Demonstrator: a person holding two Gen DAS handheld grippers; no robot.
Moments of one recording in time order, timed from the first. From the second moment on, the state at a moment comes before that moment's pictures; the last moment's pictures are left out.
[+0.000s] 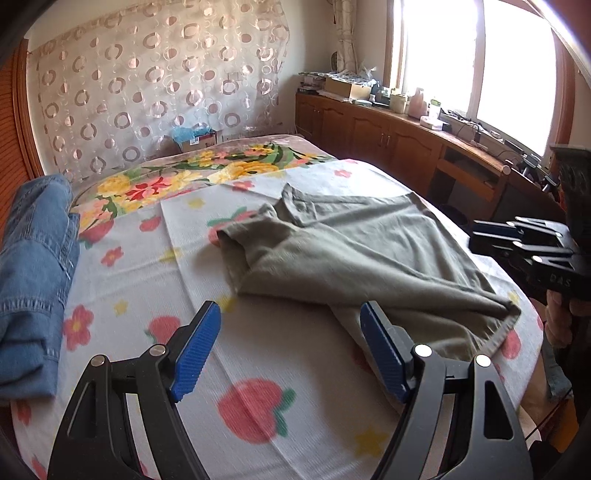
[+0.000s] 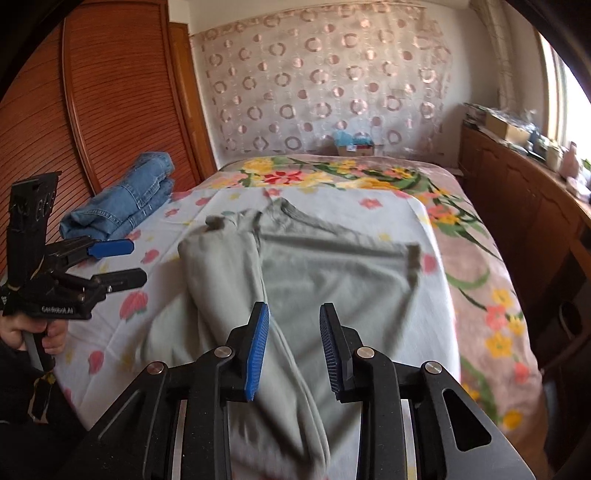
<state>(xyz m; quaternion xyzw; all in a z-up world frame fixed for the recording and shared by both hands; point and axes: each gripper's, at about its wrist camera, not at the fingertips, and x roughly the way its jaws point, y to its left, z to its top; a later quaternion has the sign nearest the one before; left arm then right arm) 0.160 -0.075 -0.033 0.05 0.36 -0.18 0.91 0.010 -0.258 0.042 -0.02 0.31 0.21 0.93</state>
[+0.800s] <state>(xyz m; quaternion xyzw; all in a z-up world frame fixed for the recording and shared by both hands) 0.228 -0.041 -0.057 0.02 0.38 -0.18 0.91 0.152 -0.164 0.011 -0.08 0.40 0.28 0.87</state>
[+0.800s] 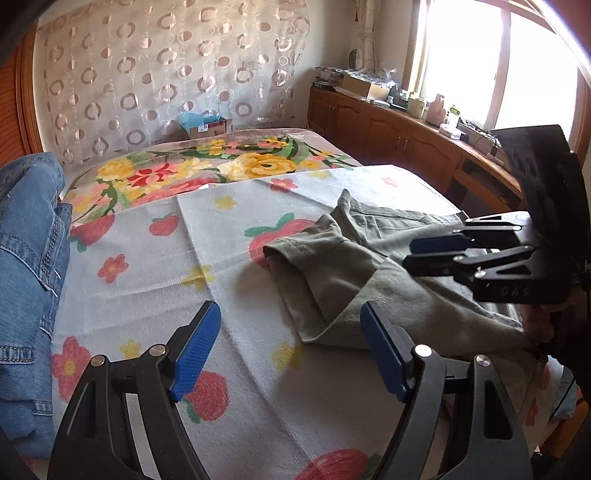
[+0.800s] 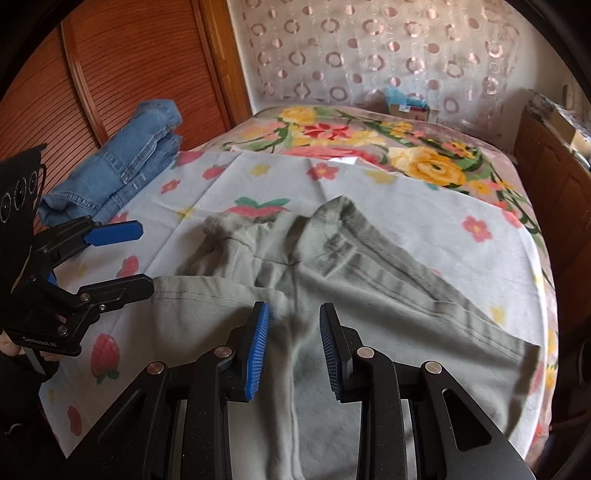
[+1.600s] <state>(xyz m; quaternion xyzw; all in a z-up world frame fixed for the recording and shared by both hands) 0.220 -0.047 -0.053 0.03 0.37 -0.19 0.91 0.133 -0.213 0.051 -0.06 0.32 0.26 0.91</state>
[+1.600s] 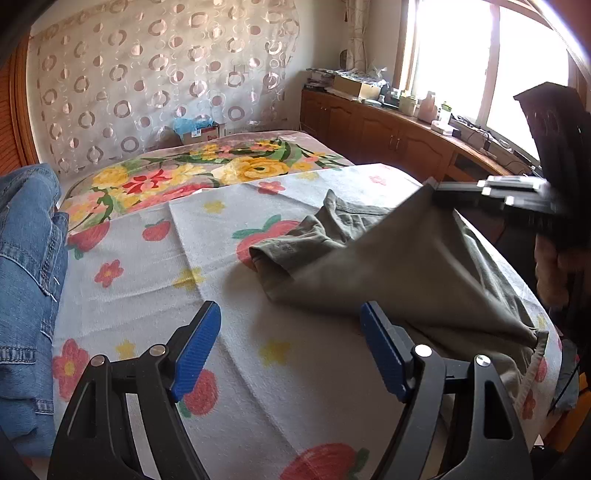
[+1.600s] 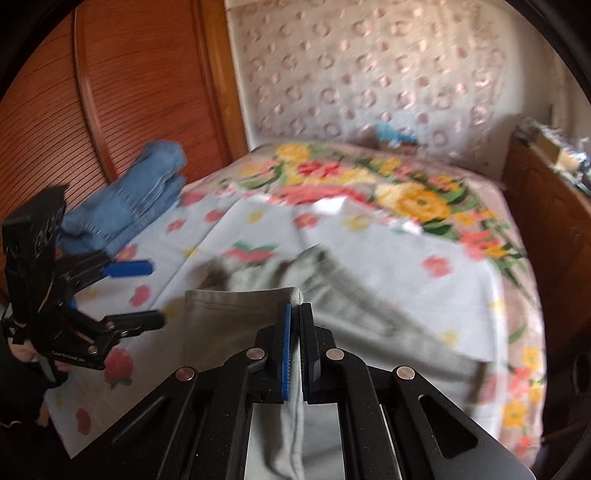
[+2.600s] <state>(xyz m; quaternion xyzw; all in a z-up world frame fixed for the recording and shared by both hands) 0.193 -0.082 -0.048 0.07 0.38 -0.21 0.90 0.108 -0.319 0.039 -0.03 0.35 0.11 0.93</state>
